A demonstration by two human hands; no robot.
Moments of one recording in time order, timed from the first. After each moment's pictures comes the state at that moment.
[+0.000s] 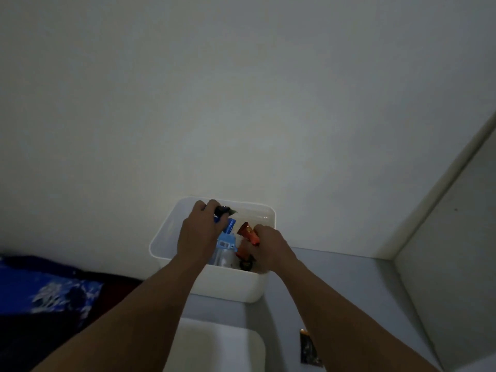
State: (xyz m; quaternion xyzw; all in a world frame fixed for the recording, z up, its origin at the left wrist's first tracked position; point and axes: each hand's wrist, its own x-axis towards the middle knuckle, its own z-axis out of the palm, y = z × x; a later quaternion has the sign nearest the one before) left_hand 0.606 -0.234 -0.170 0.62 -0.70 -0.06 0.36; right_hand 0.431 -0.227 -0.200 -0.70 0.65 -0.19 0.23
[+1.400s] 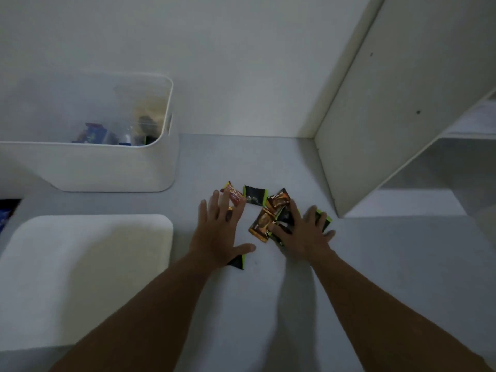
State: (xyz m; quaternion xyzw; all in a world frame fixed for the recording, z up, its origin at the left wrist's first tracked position) left_hand 0.401 -0.065 -0.408 0.45 -0.89 -0.03 0.02; right_hand 0.180 -0.009 -0.389 -0.49 0.84 0.02 0.23
